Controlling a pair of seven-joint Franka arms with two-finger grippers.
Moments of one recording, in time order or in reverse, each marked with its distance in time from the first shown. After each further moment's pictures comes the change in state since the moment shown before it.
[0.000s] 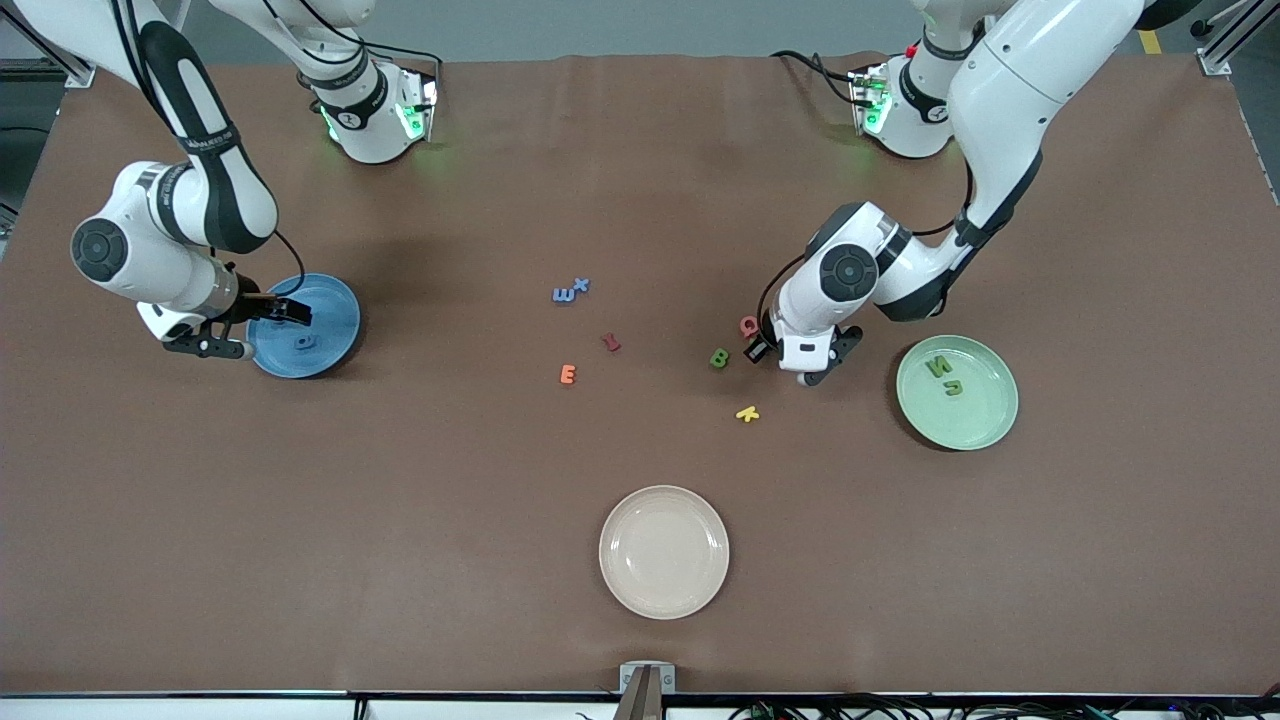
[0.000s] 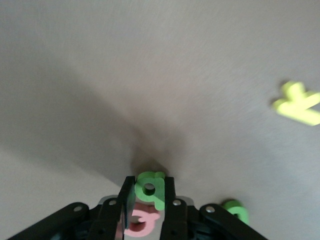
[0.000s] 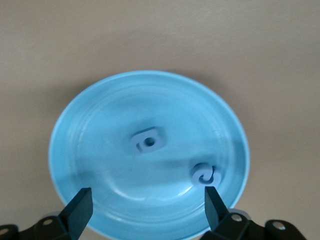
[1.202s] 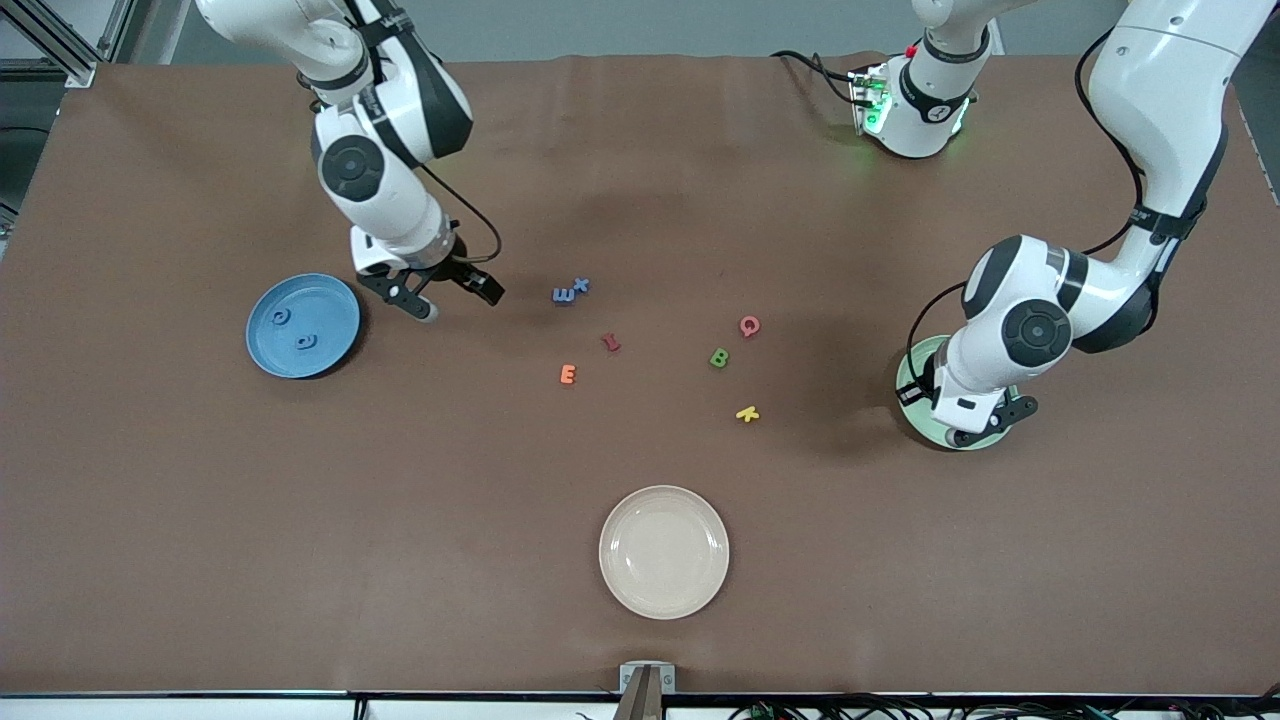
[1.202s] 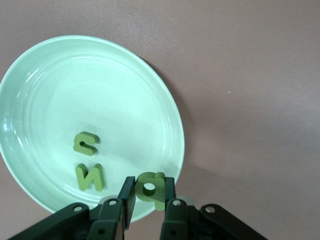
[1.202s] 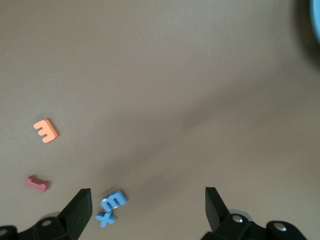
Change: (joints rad) left arm 0.331 -0.051 0.009 0.121 0.186 -0.313 0.583; right arm 0.687 -0.092 0.021 0.072 0.166 -0.007 1.069
